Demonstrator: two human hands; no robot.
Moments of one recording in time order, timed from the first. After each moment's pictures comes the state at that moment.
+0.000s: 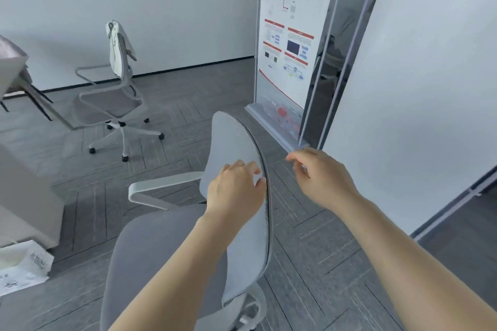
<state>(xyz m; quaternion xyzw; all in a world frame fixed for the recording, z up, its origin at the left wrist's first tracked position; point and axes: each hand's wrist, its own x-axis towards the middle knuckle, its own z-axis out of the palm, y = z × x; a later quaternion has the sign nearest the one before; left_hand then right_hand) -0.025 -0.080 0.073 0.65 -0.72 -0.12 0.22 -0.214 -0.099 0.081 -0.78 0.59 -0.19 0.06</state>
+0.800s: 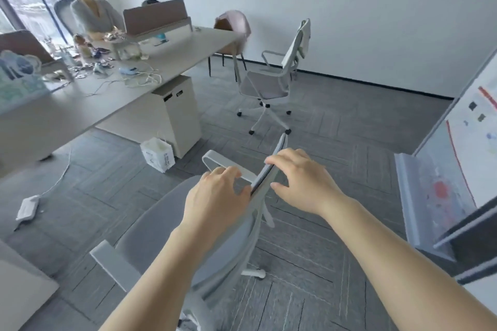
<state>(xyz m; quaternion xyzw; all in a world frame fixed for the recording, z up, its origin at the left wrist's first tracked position) -0.111 -0.166 0.069 0.92 -0.33 -0.03 0.23 -0.200 -0.345 0.066 -0.98 0.11 -0.09 0.11</state>
